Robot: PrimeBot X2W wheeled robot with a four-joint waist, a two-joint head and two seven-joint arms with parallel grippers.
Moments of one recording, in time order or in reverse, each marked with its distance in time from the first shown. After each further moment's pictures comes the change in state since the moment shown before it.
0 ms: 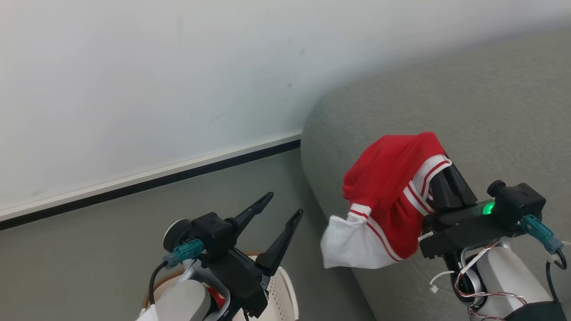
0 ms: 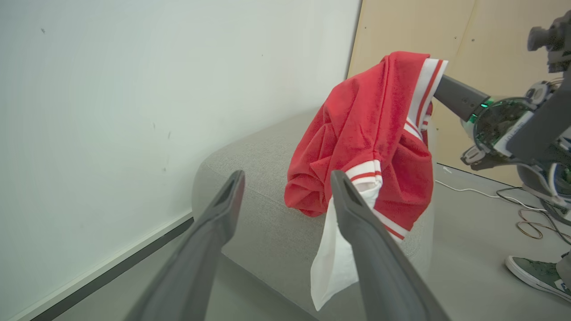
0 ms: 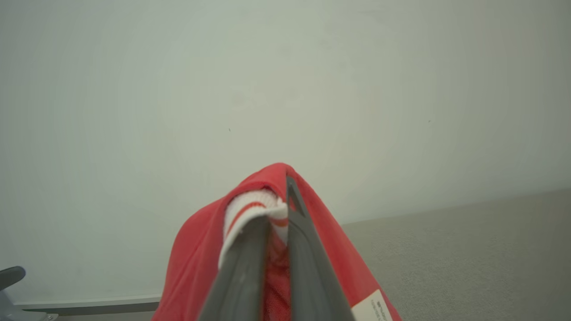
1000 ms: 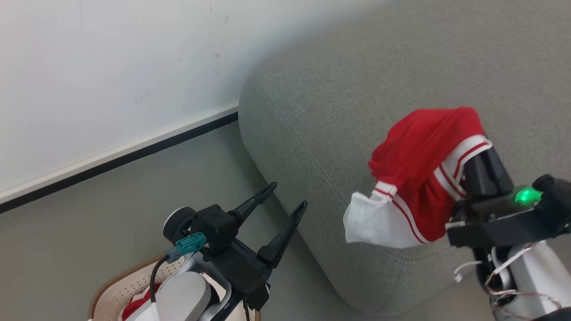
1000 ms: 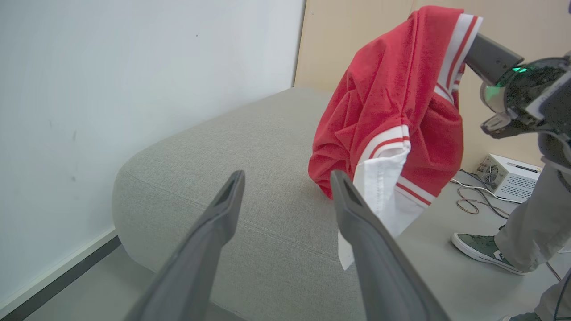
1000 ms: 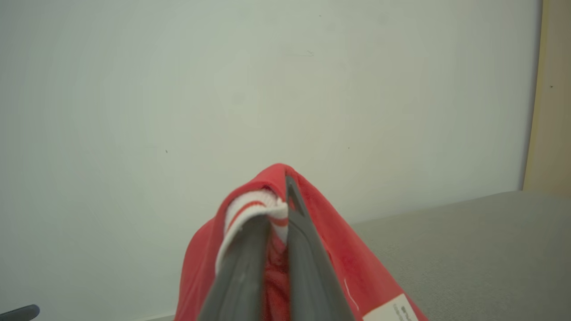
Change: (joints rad) left arm -0.030 0.015 -0.011 -0.036 0.024 0.007 0.008; right arm 0.062 -0.012 -0.104 -0.209 -0.032 0.009 -0.003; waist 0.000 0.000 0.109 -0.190
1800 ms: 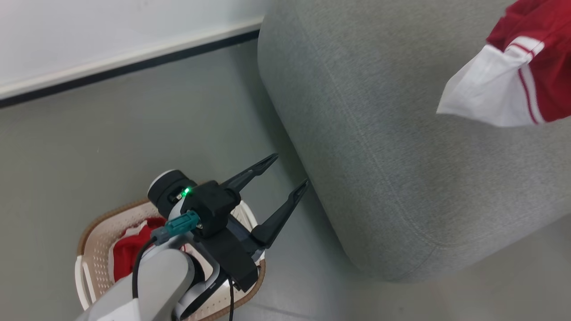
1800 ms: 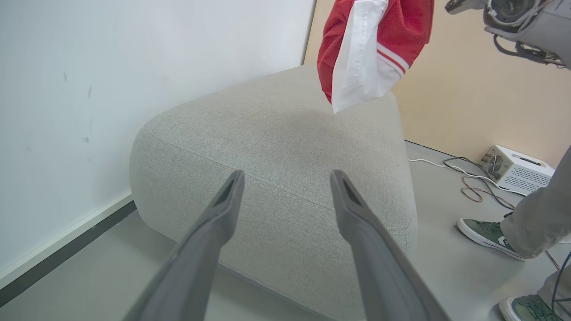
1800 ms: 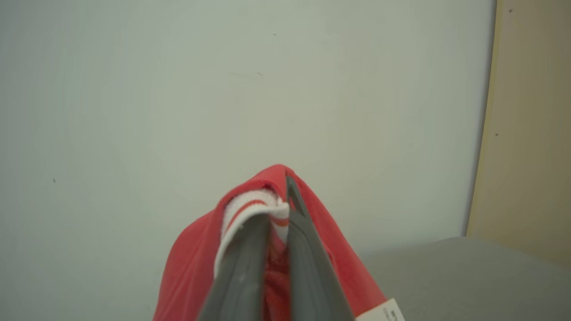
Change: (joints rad) left arm -0.084 0.104 -0.010 -0.182 0.047 -0.001 0.108; right arm -0.402 -0.204 -0.228 0.239 0.118 0.048 0.001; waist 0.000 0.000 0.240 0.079
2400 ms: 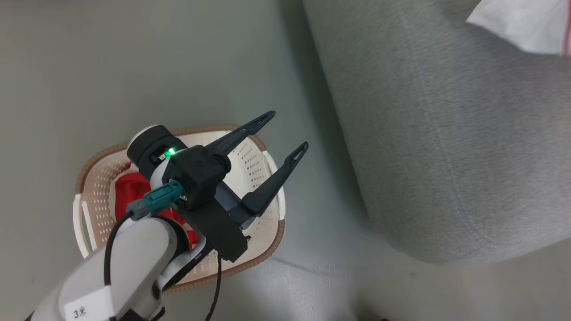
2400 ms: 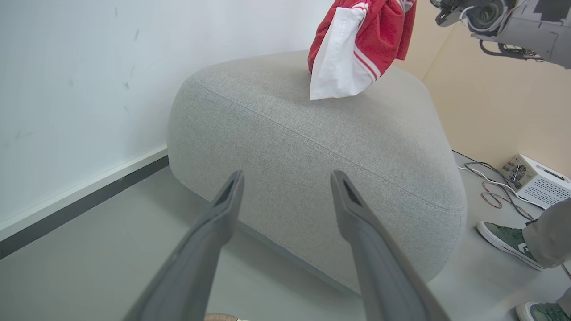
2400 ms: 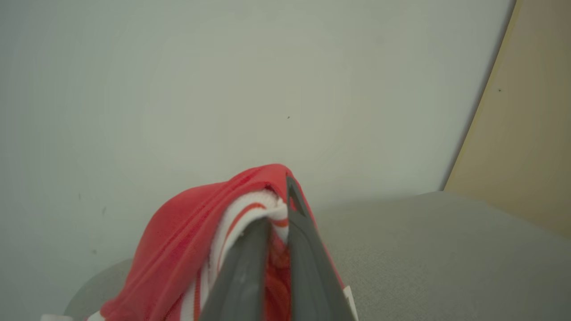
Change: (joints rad) left arm -0.118 0.055 0.028 -0.098 0.013 -0.016 0.057; right arm -0.211 -0.078 -0.055 0.191 -0.043 -0.068 0.007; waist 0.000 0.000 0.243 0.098
